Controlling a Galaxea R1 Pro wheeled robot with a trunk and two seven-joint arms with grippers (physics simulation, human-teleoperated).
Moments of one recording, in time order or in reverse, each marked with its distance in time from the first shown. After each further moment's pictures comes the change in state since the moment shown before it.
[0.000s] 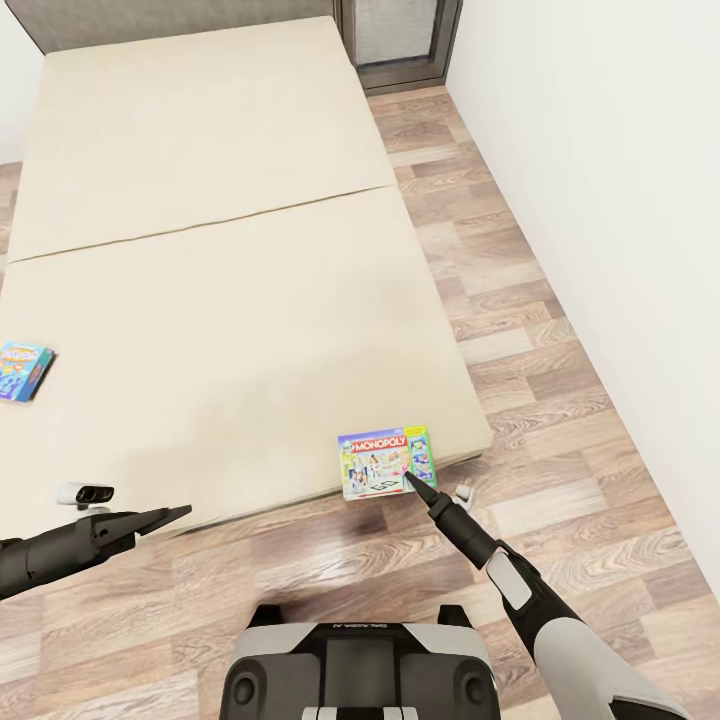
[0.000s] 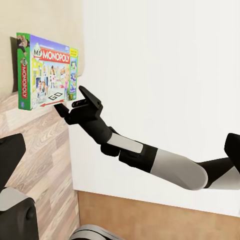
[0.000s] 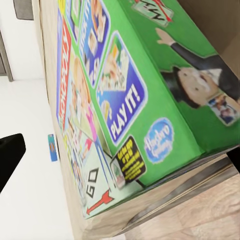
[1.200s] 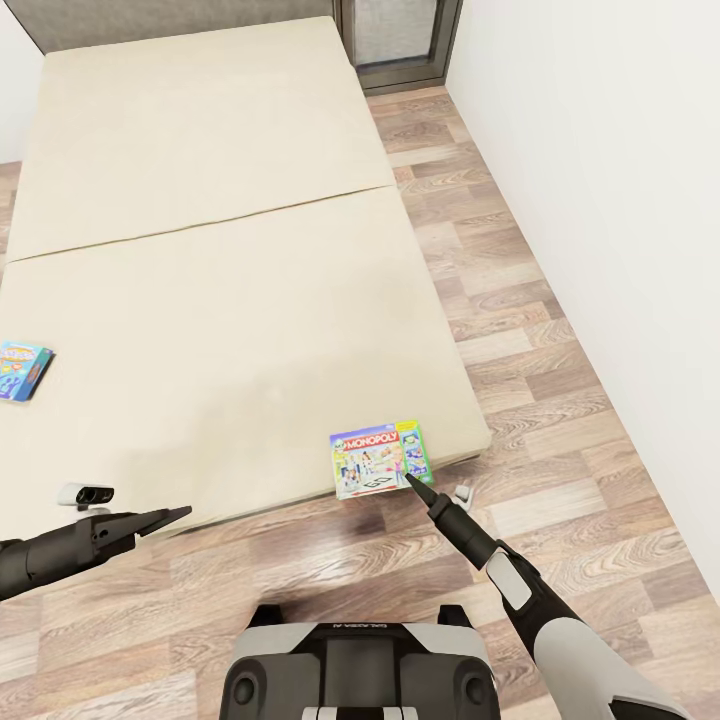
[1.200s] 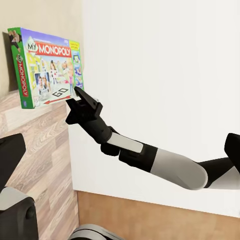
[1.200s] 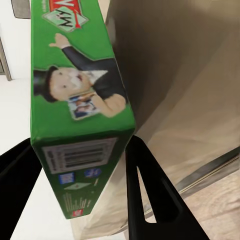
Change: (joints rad) left arm 0.003 0.000 0.000 0.000 0.000 0.000 0.000; right arm 0.000 0.000 0.006 0.000 -0.002 0.003 -0.008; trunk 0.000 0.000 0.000
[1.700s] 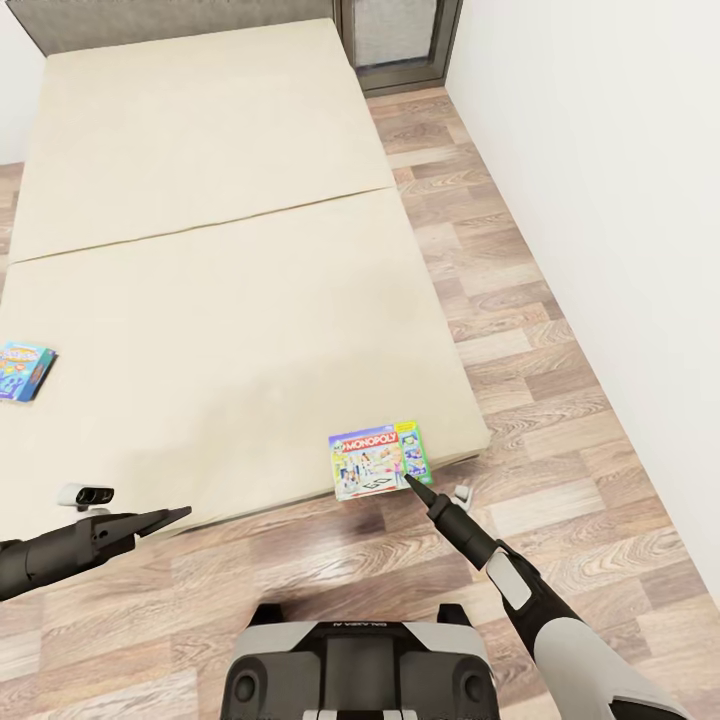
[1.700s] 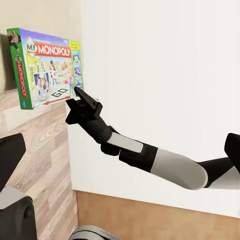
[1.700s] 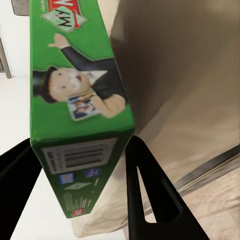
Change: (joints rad) left arm 0.002 0.000 0.000 0.000 0.000 0.000 0.000; right arm 0.000 -0.001 0.002 -0.001 0.007 0.001 -0.001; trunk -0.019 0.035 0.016
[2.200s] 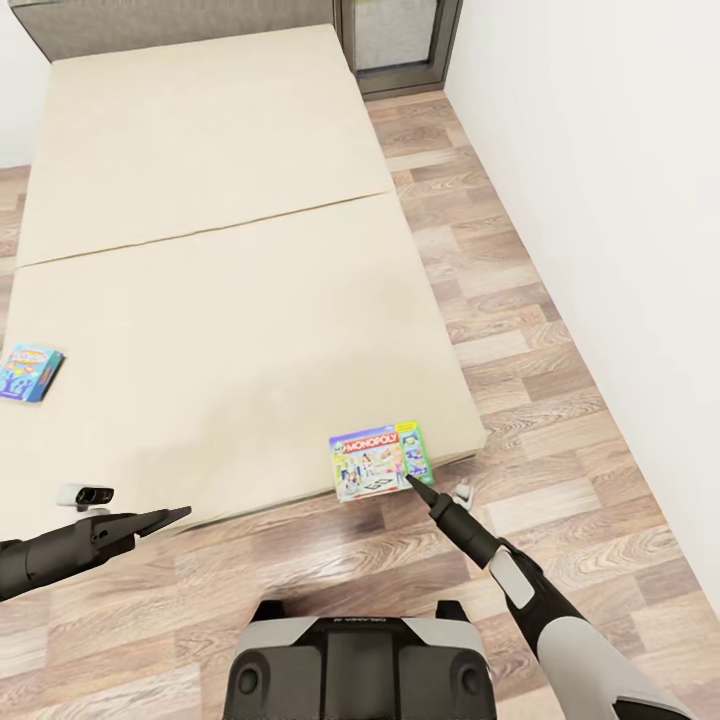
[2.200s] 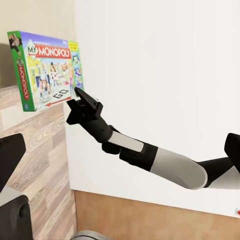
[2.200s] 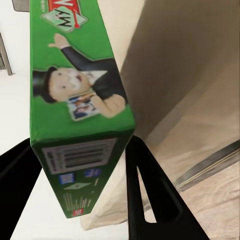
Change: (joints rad) left arm 0.000 0.000 0.001 0.000 0.000 0.000 0.000; right arm 0.000 -0.010 0.004 -0.012 0.005 0.041 -0.004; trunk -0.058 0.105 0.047
